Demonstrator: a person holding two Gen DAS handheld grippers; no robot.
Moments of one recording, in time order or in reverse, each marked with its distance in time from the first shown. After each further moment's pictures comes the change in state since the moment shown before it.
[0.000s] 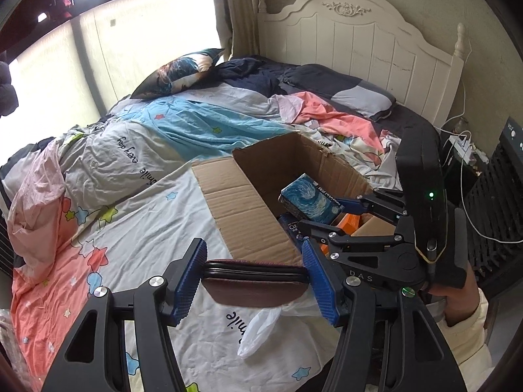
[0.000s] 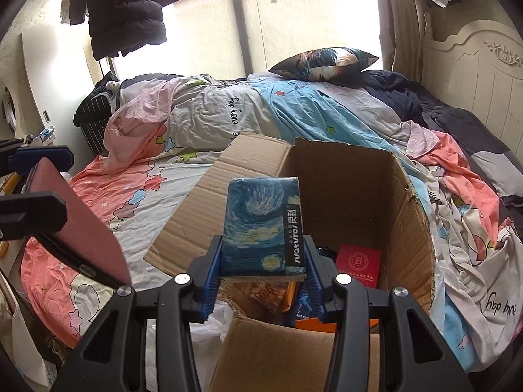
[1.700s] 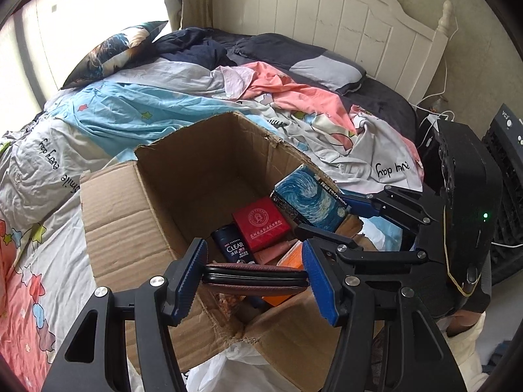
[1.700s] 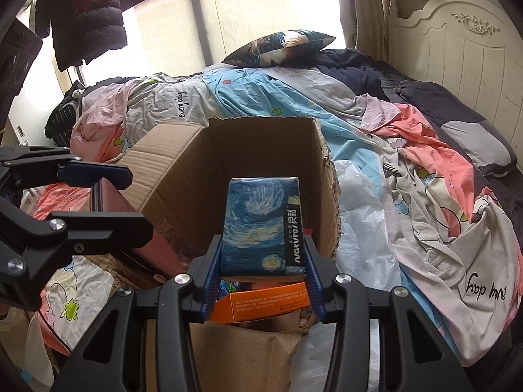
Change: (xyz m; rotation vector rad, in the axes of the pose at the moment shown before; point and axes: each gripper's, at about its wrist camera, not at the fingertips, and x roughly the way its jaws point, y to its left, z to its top) left arm 0.126 -0.062 0.040 0.052 0.129 -0.170; right arm 0.005 -0.088 -0.023 0.075 0.036 -0.081
